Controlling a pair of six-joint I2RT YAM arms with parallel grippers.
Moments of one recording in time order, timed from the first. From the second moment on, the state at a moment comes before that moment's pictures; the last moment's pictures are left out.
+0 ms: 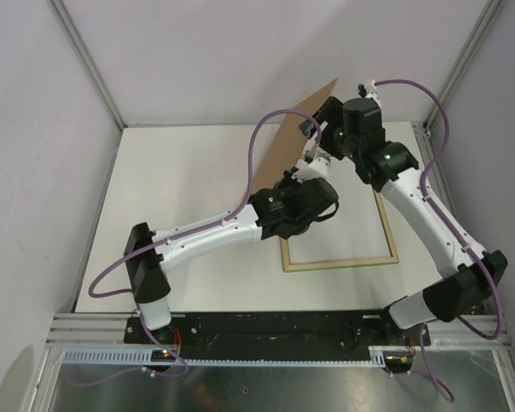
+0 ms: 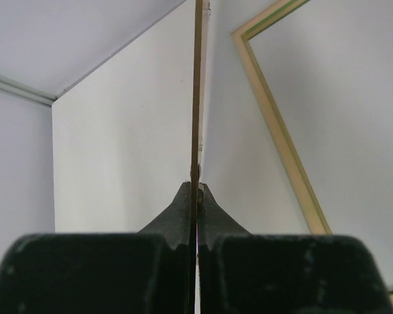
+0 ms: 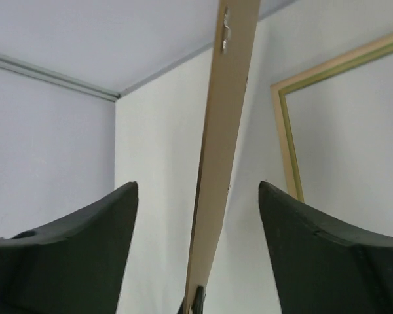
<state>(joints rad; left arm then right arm) -1.16 1.78 1.72 -0.75 -1.01 -0.18 0.48 1.48 1.61 -0.52 0.15 0.86</state>
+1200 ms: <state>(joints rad) -0.87 1.60 1.80 -0.77 -0.62 -0.25 -0.26 1.48 0.94 -0.48 0.15 0.73</state>
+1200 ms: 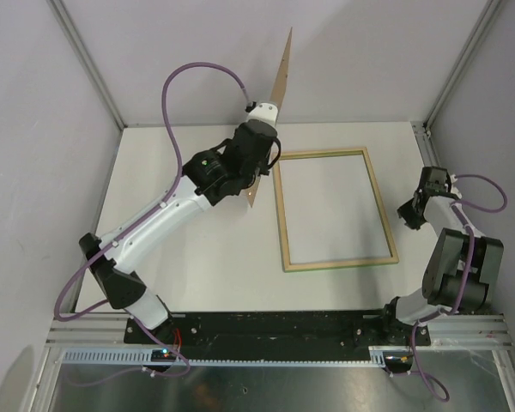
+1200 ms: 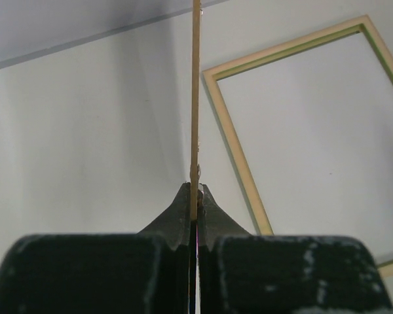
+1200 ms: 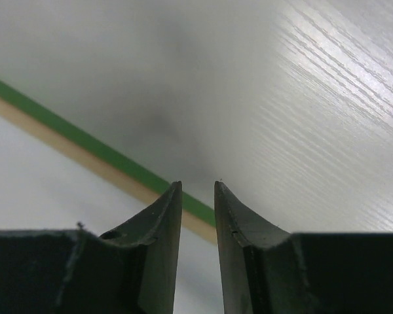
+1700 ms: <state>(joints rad) -0.78 1.47 1.79 -0.76 -0.41 -0.38 -0.15 1.60 0.87 -0.37 0.11 0.73</state>
